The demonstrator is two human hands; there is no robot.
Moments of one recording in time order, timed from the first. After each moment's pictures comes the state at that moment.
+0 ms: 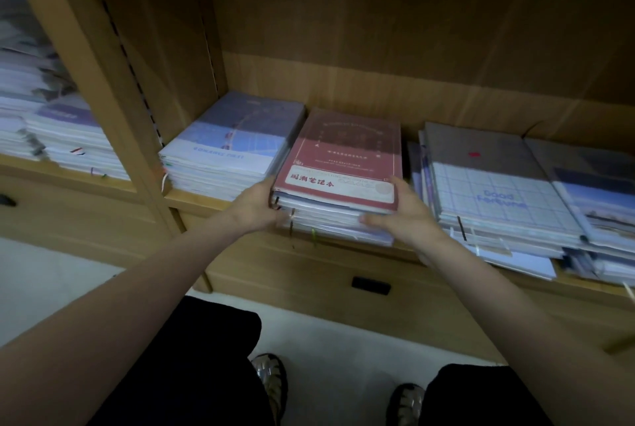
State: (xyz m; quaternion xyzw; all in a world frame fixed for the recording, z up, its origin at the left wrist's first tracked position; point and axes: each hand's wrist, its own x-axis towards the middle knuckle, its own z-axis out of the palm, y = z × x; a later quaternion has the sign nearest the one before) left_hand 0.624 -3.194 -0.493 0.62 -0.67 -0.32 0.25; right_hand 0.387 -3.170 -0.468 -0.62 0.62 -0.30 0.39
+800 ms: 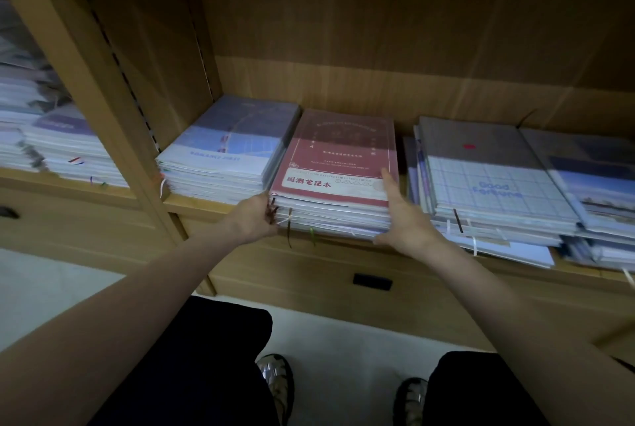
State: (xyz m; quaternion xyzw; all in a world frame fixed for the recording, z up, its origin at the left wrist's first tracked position) left_hand 0.629 -3.195 -0.512 0.66 -0.66 -0.32 0.18; right_hand 0.381 -3.166 -0.483 -0.70 0.65 -0.14 0.26
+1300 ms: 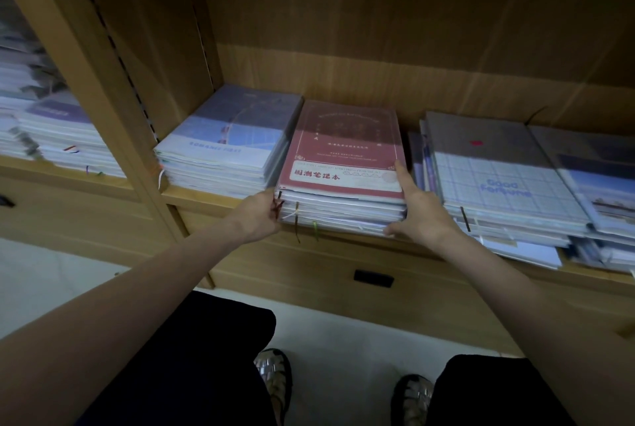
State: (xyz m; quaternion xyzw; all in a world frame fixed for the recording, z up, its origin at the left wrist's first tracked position) left_hand 0.623 -3.193 -0.515 0.65 -0.66 -0.33 0.17; right_hand 0.365 -3.182 -0.487 -0.71 0.65 -0.15 0.23
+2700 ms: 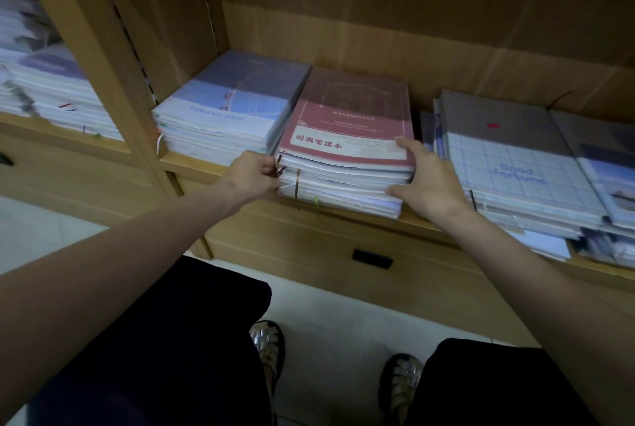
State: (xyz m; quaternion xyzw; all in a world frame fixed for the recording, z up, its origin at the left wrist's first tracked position) left_hand 0.620 -3.193 -0.510 0.66 -0.58 -0.35 0.33; right_hand 0.375 -3.176 -0.465 -0.71 0.64 -0.23 0.19
